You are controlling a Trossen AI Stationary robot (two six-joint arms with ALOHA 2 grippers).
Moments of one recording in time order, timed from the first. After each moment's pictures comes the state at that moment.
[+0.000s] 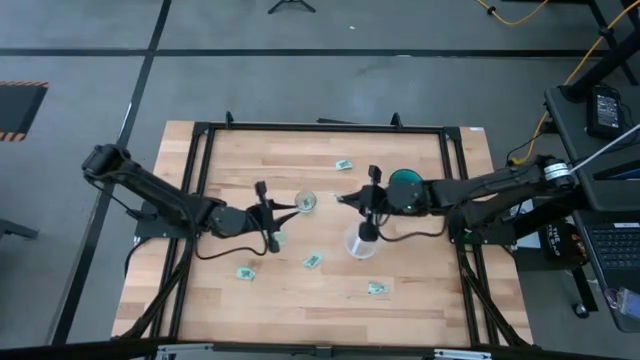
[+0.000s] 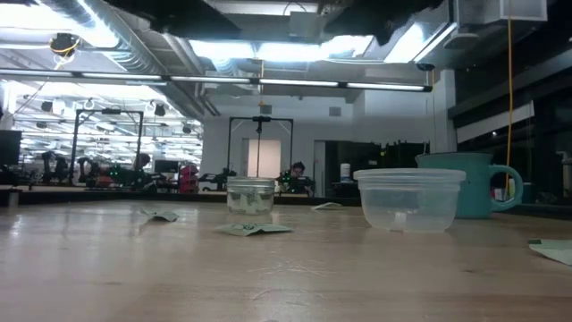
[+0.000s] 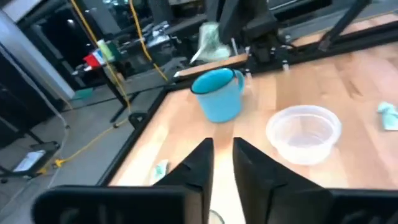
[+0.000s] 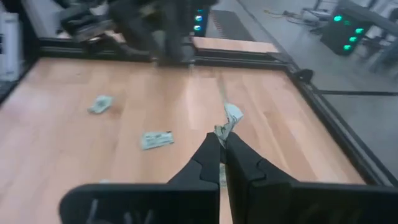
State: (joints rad) left arm -0.37 1.18 0.62 0.28 -0.73 0.16; right arm 0.17 1.29 0.91 -0.02 0.34 0.00
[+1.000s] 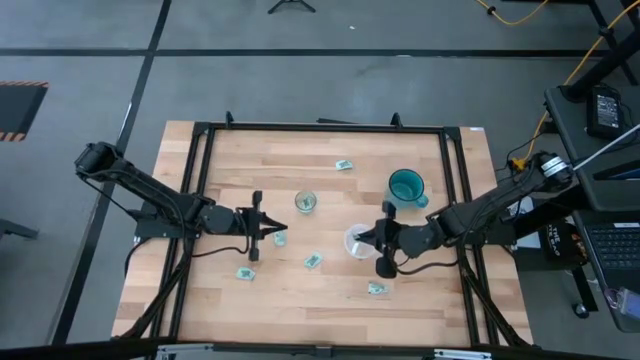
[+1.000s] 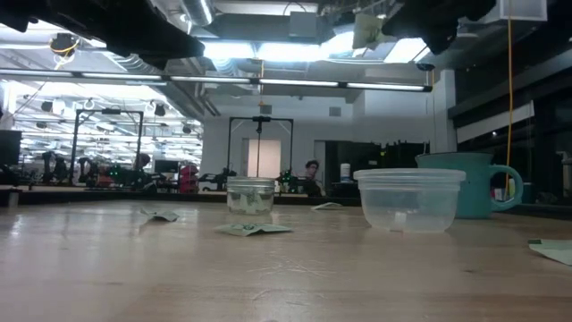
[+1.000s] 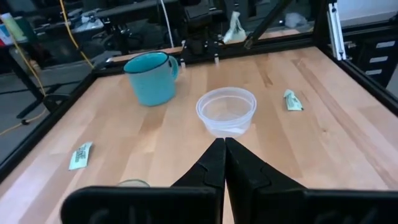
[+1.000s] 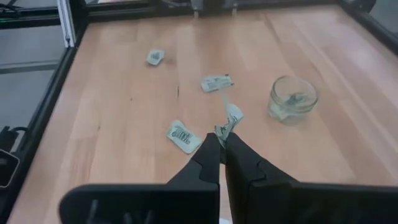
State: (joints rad) left arm -0.38 1.05 0.44 0.33 -0.44 0.00; right arm 0.47 1.29 0.84 -0.16 0.49 0.36
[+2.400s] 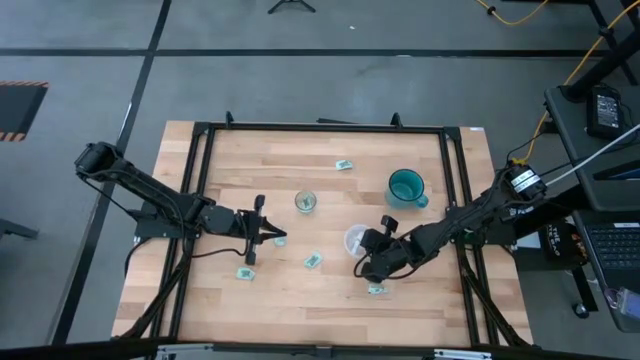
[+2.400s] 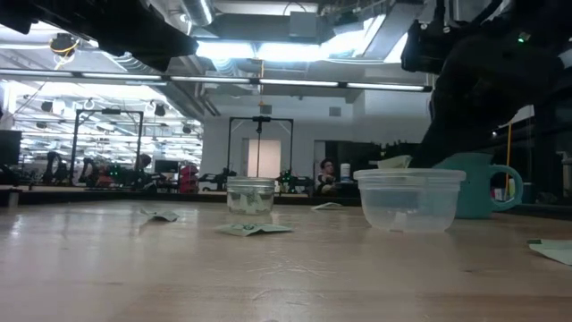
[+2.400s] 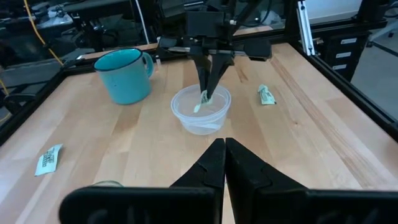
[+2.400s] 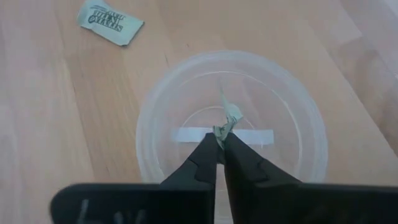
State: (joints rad) left arm -0.38 1.05 0.44 0.31 -0.34 -0.01; right arm 0.48 1.60 0.84 -0.34 0.52 0.73
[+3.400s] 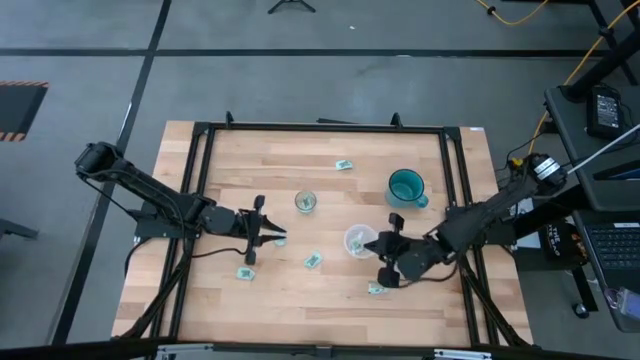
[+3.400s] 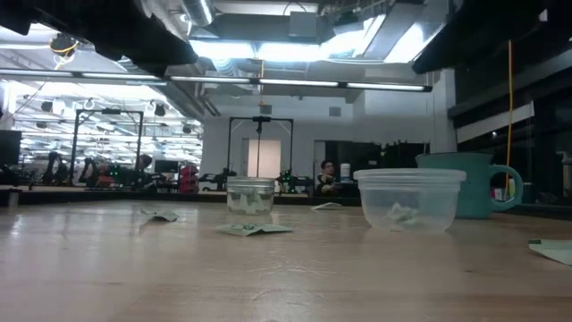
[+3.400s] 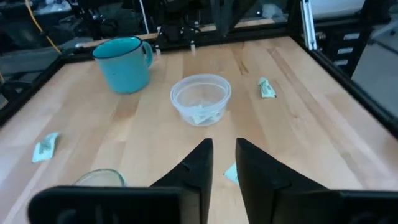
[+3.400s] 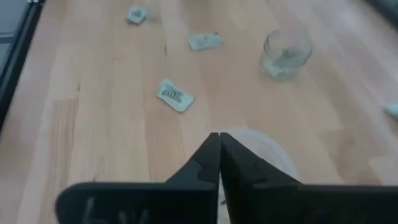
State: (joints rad) left arm -0.38 1.05 0.44 0.28 -0.34 -0.04; right arm 0.60 1.36 0.85 -0.30 0.64 0.53
